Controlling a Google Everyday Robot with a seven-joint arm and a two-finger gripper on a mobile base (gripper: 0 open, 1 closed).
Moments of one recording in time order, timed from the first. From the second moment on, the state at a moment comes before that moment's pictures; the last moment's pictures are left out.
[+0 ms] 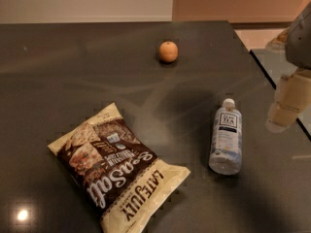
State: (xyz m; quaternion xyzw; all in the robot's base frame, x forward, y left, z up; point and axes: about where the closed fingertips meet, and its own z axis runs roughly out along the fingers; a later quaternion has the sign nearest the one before) arm 0.438 -0.217 0.976 -0.60 0.78 -0.03 0.16
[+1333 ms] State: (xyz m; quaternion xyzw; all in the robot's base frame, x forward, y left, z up) arm 0.456 -0.178 0.946 -0.52 0.84 0.00 0.14
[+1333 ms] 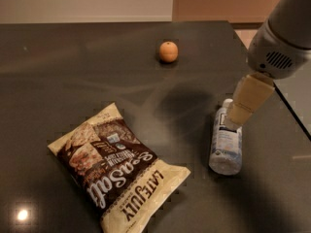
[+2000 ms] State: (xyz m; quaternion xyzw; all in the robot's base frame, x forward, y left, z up) arm 0.465 -0.159 0.922 -0.39 0.91 0.01 0.11
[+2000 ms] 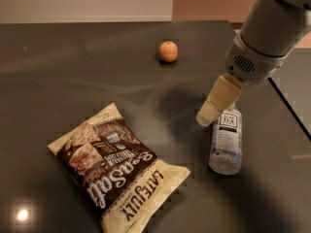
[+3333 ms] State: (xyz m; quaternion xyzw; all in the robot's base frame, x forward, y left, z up) arm 0.470 -0.172 0.853 -0.14 0.99 0.04 0.01
